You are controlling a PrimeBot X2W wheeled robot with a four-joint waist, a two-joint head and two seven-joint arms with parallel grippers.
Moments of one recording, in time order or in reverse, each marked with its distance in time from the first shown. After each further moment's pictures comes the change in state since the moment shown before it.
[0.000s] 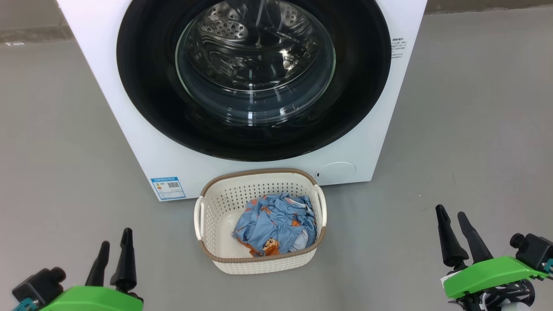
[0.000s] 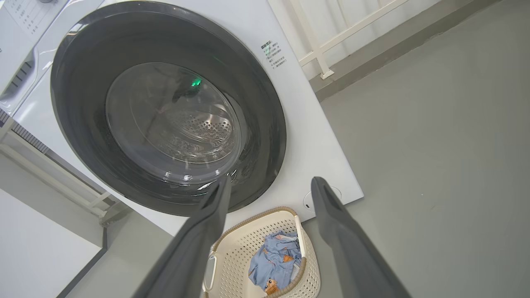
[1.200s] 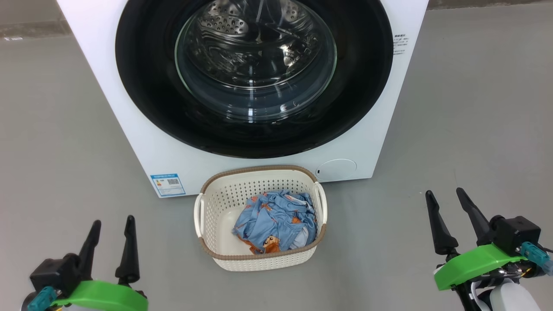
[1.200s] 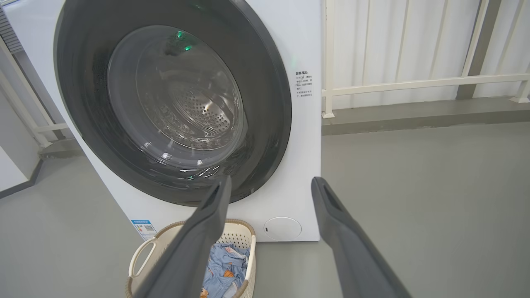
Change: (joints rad) left arm -0.021 0.025 -0.013 -0.029 0.417 0.000 -0.105; right arm -0.057 -0.028 0.023 0.001 -0.419 0.000 -0.105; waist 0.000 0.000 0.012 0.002
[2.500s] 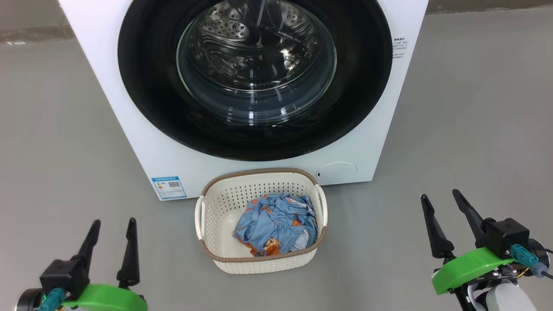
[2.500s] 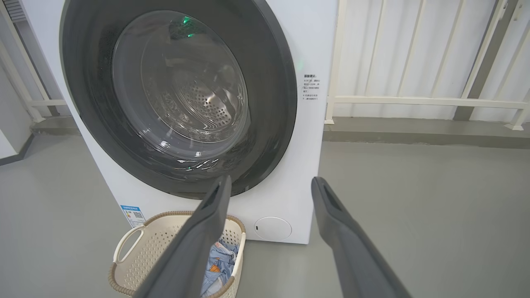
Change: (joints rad) left arm 0.000 0.009 0.003 0.017 0.139 -0.001 -0.035; right arm -0.010 -0.008 0.010 0.035 -0.111 0.000 -0.036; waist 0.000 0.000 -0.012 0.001
